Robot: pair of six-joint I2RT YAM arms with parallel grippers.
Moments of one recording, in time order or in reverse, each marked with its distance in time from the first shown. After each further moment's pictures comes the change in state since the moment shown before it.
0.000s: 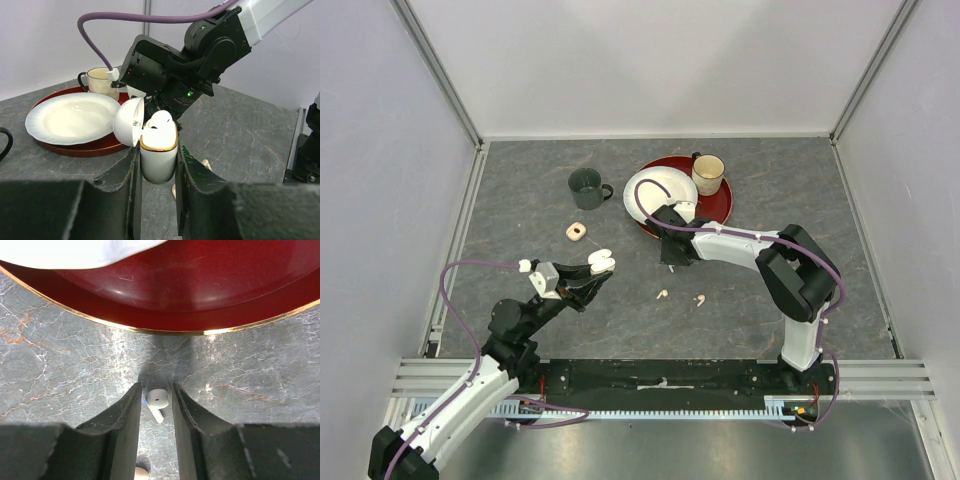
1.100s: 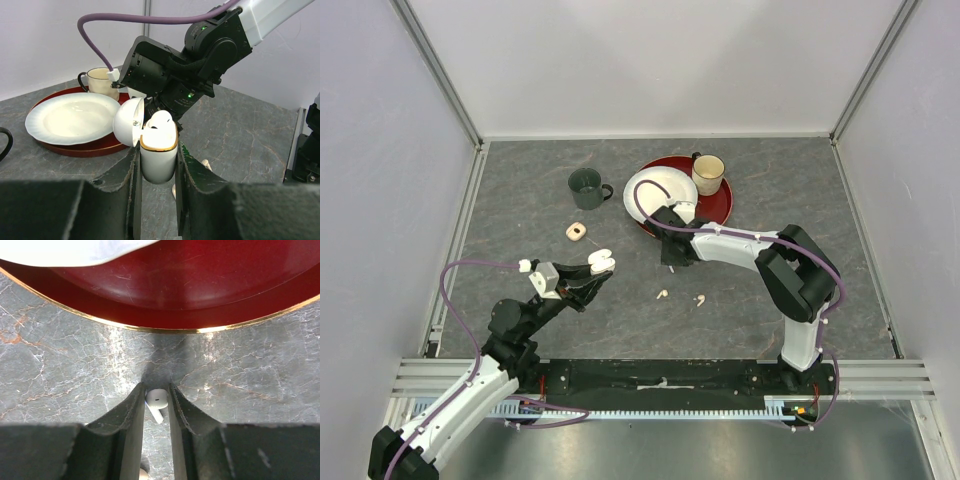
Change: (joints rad) left arm 0.000 0.001 0.000 0.000 0.000 0.000; right arm 0.007 0.000 0.000 -0.005 0.018 0.005
